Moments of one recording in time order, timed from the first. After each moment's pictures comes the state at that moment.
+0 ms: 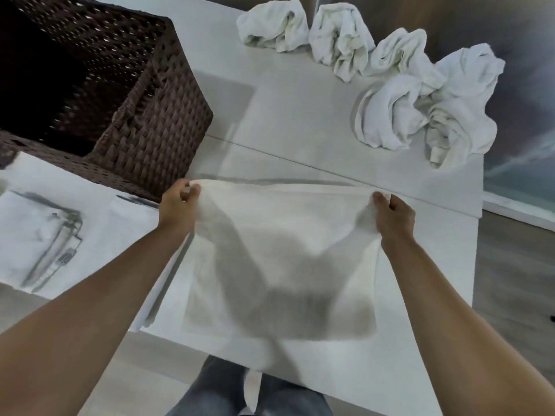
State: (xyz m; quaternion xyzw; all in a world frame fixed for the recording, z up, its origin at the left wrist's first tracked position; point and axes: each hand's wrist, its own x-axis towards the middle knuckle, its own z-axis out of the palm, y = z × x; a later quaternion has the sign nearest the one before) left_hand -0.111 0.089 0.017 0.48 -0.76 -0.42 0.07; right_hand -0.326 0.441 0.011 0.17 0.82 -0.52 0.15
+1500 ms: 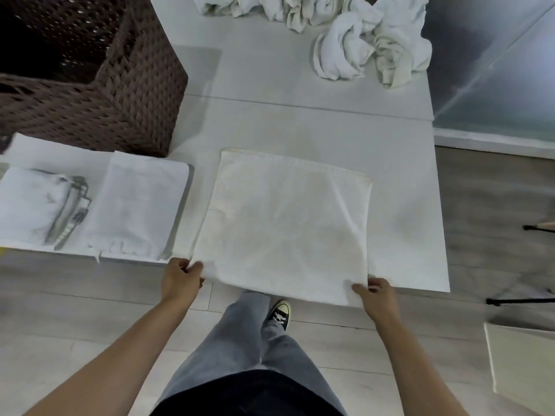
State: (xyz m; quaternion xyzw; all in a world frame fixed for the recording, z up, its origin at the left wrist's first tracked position) left_hand 0.152 0.226 0.001 0.56 -0.67 -0.48 -0.06; right_hand 0.042 0.600 -0.004 0.29 0.81 -0.42 0.28
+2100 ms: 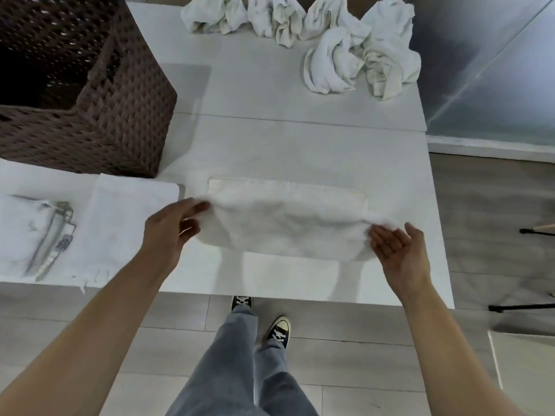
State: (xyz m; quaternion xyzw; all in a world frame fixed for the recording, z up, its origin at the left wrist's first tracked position) left_hand 0.024 0.191 0.085 0.45 -0.52 -0.73 0.05; right_hand -0.074 0.587 0.042 0.32 0.49 -0.80 0.15
